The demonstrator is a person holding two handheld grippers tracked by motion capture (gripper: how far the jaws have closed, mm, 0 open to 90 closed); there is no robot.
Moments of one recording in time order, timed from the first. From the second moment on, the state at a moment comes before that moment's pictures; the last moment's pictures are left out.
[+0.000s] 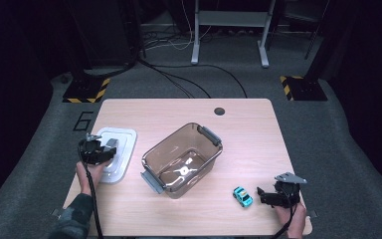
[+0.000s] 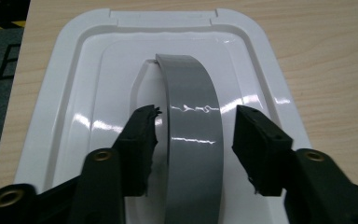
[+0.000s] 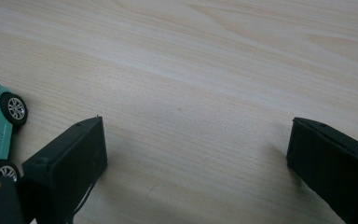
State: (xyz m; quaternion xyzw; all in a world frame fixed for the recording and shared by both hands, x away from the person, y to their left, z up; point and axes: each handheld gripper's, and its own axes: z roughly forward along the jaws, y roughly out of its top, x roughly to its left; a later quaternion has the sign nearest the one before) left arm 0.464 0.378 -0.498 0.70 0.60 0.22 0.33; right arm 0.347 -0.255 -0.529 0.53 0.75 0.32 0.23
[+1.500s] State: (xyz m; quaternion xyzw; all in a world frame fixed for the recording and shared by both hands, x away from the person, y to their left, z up) left arm 0.339 0.309 -0.510 0.81 0.41 0.20 0.38; right arm 0.347 -0.254 -0.529 0.53 0.75 0.32 0.23
